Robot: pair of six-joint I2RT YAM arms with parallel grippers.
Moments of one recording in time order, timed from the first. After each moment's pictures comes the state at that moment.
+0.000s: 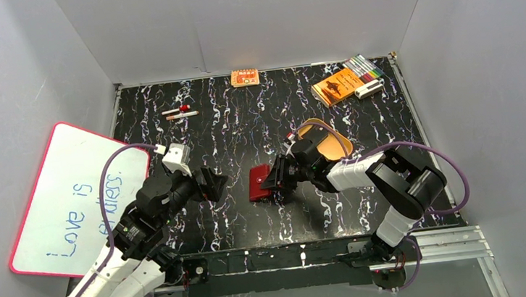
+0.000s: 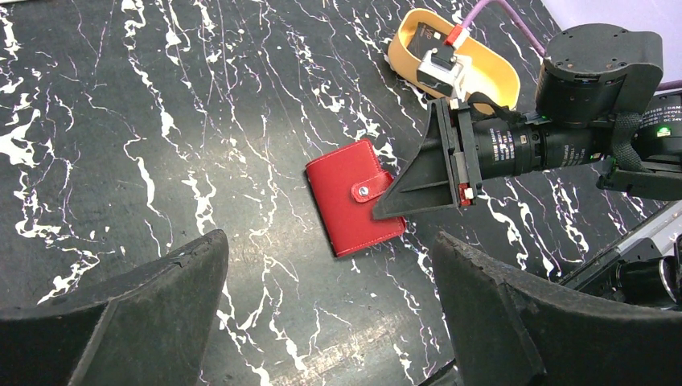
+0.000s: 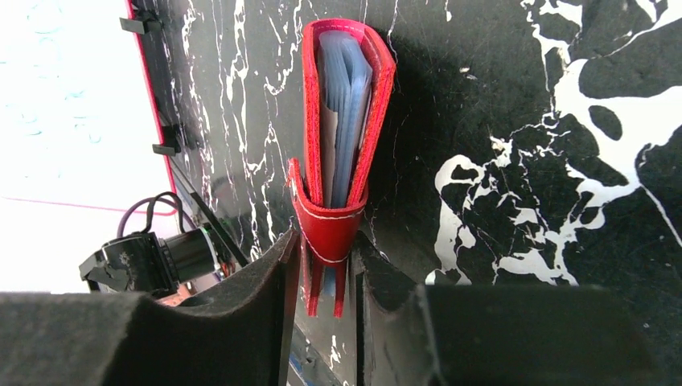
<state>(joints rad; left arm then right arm) -0.69 0.53 0.63 -0.42 -0.12 -0.36 0.75 1.64 0.61 0.40 -0.40 1.01</state>
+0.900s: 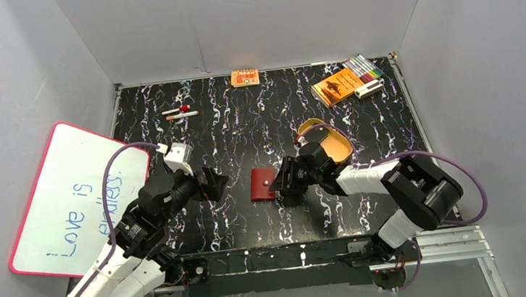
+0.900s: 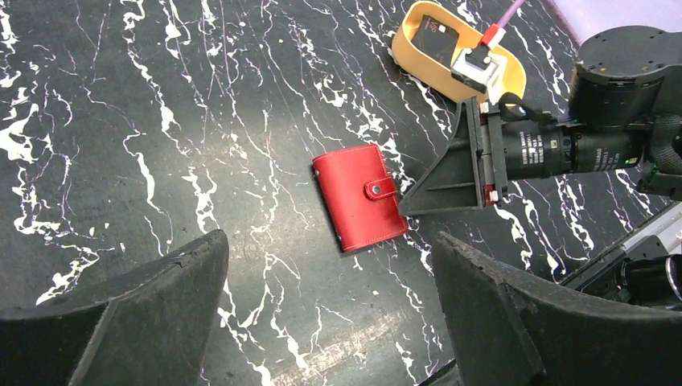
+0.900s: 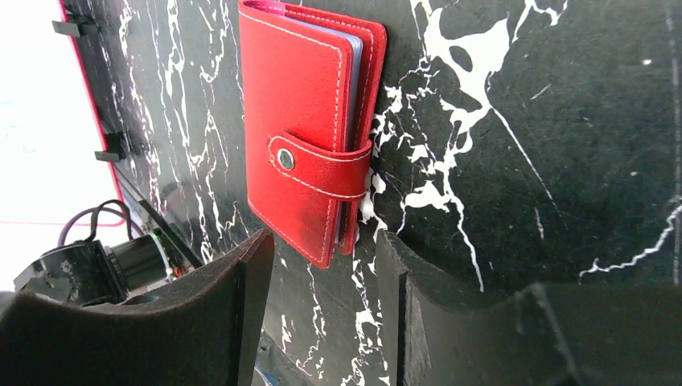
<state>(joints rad) -0.69 0.55 0.63 -0.42 -0.12 -0.36 0.73 1.53 0.54 0.28 -0.33 0.93</state>
